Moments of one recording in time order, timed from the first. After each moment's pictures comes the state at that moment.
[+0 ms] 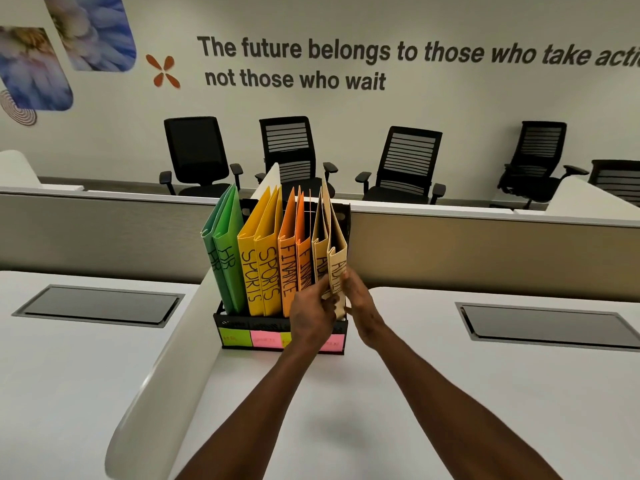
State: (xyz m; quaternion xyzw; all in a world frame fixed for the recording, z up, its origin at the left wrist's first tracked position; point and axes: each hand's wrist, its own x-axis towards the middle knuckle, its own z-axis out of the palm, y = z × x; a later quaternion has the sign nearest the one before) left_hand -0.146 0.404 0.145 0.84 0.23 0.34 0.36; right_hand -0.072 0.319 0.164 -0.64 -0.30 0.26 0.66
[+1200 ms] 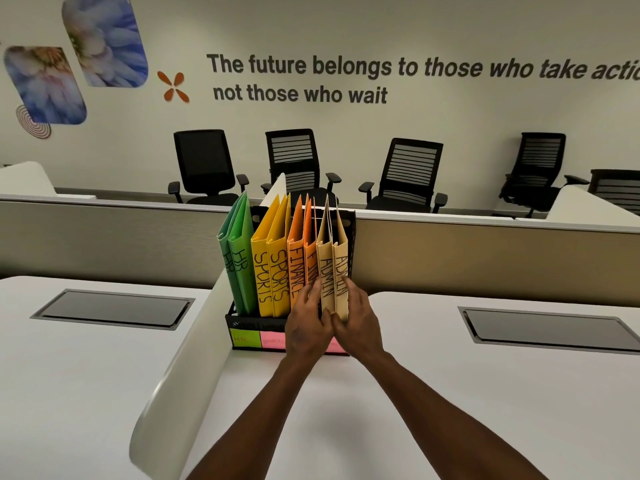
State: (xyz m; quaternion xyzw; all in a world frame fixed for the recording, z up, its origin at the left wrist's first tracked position) left_hand -0.177 0.410 0.130 0.87 0.26 0.32 0.28; right_hand -0.087 0.326 0.105 -0.82 -0.38 -0.07 0.42
